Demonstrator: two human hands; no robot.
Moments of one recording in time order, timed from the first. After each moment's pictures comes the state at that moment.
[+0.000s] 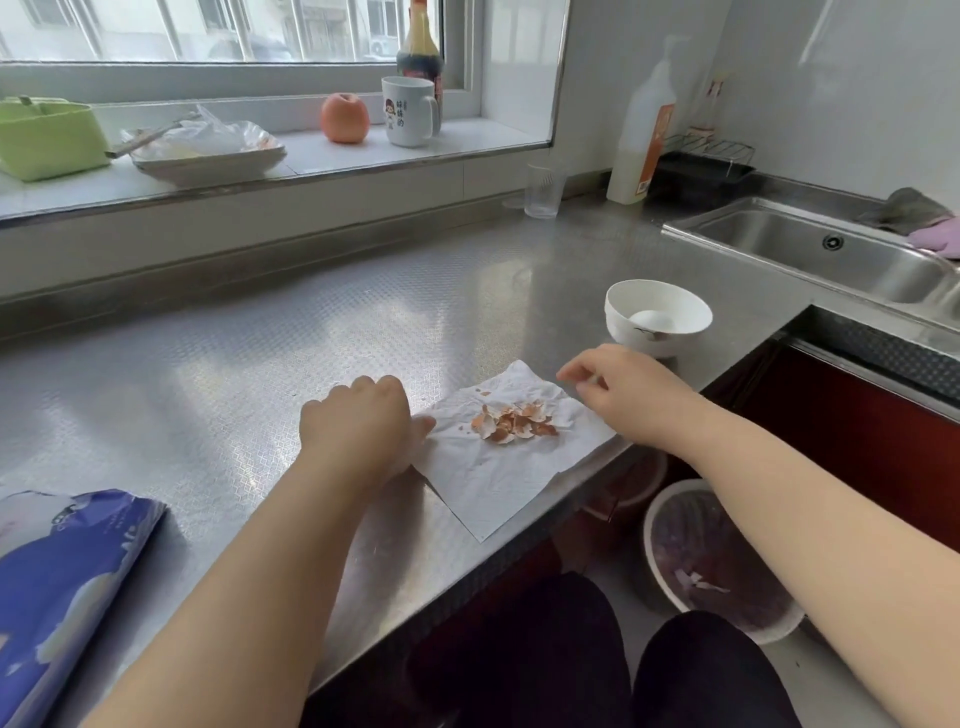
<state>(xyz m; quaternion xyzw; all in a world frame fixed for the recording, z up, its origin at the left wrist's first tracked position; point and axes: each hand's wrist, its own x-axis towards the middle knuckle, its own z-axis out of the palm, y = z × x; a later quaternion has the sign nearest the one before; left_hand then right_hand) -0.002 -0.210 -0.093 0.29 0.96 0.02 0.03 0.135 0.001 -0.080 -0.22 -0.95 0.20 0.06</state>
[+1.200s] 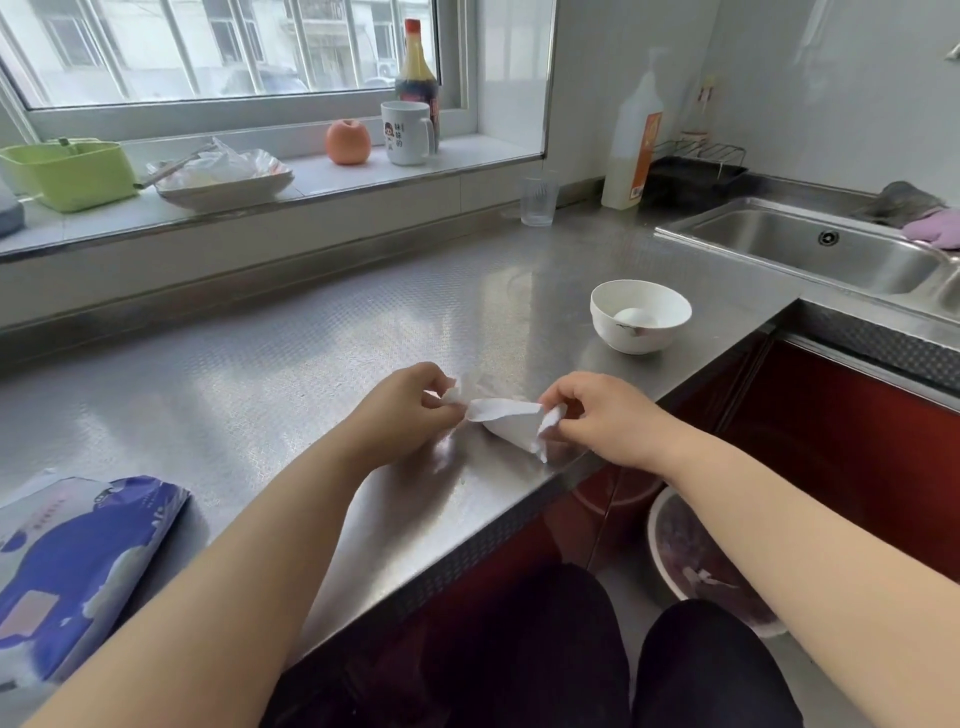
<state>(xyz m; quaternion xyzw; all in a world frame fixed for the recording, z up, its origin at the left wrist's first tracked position) 0.010 -0.200 -0.093 0.37 0.83 0.38 0.15 0.159 -0.020 -0.090 -0.16 -0.94 0.30 0.08</state>
